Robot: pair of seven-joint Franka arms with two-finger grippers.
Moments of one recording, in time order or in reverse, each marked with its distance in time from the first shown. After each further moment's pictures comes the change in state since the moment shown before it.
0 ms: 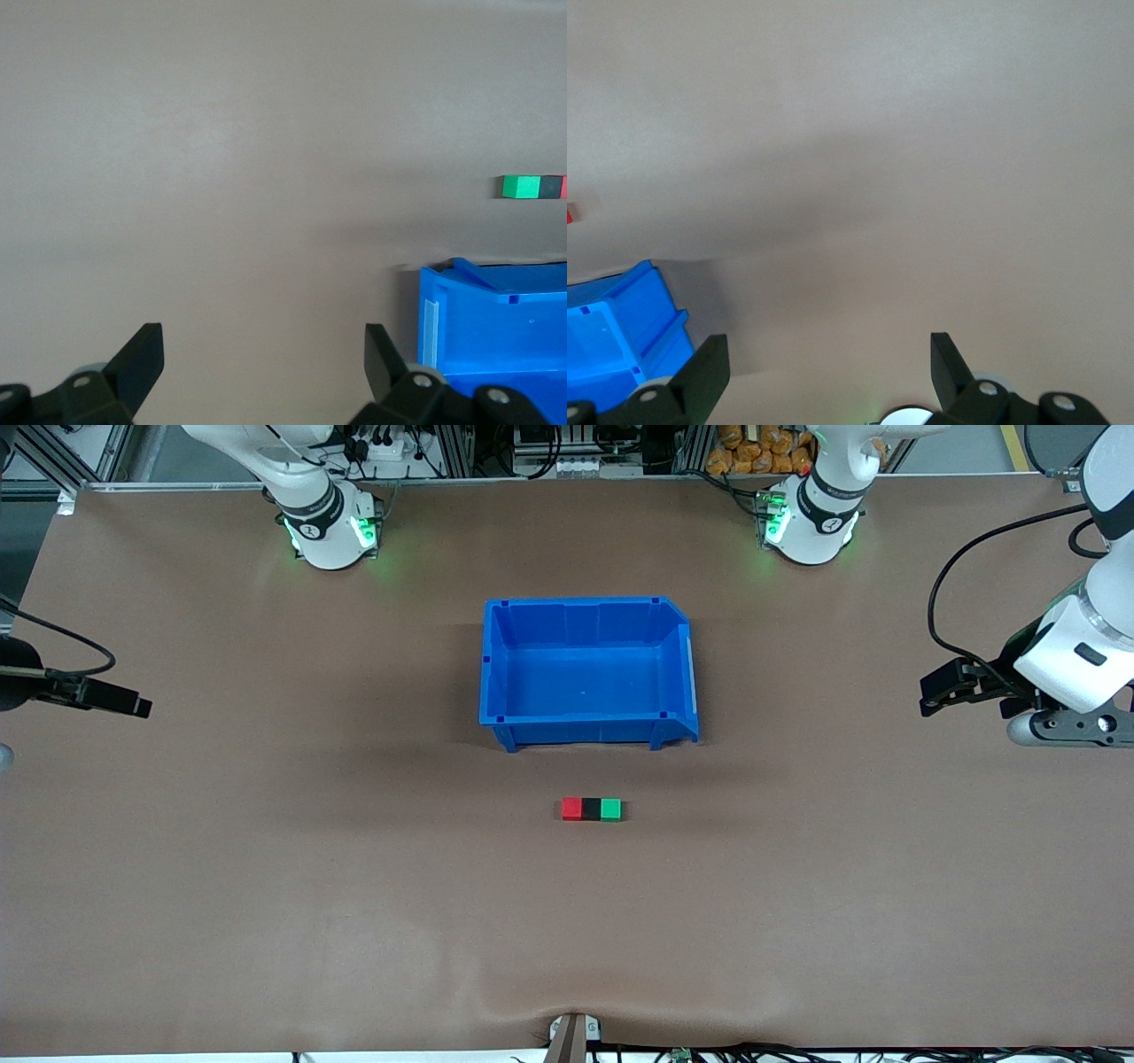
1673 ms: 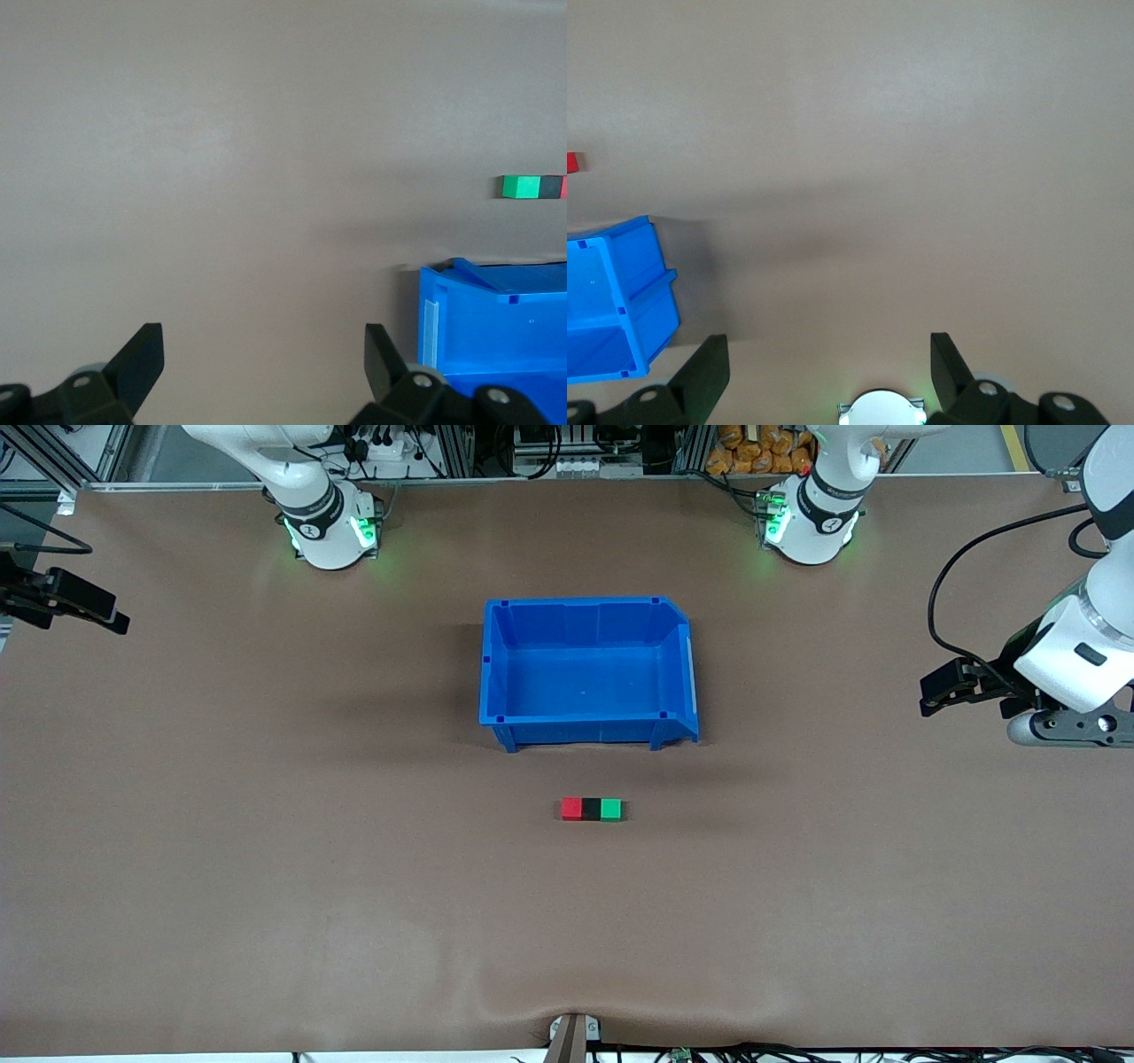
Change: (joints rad) left arm 0.000 0.000 0.000 0.000 0.000 0.000 0.000; right arm 0.000 -0.287 0.003 -0.267 -0.022 0.049 -0.098
